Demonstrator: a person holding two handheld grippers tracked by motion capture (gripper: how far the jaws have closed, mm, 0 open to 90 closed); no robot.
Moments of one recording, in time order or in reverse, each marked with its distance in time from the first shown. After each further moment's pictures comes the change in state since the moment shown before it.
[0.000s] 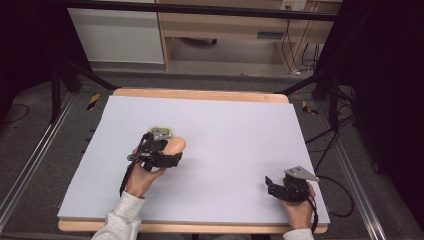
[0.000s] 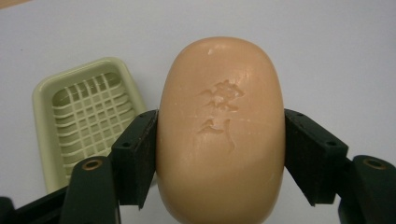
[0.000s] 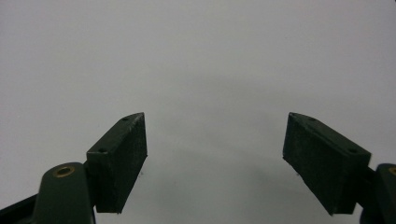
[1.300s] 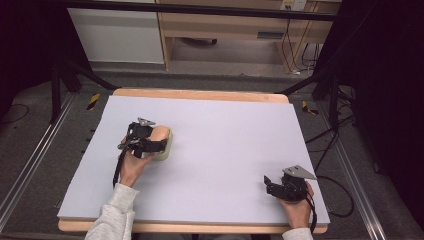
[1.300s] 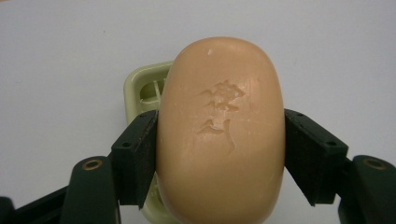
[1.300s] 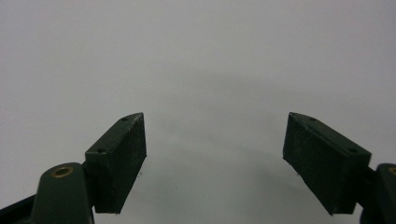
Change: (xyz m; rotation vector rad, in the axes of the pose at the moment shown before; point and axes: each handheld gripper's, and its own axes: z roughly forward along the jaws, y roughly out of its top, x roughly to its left) left arm 0.059 0.001 0.025 0.018 0.137 -0.133; right arm 0.002 0.001 0.005 0.013 0.003 0.008
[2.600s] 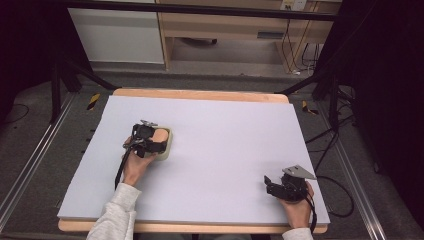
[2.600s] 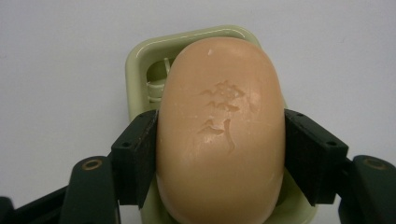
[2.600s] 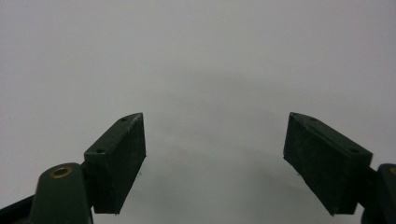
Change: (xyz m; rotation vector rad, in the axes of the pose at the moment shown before) left arm 0.006 -0.007 0.032 0.068 0.042 -0.021; right arm 0.000 0.000 0.000 0.003 -0.013 -0.004
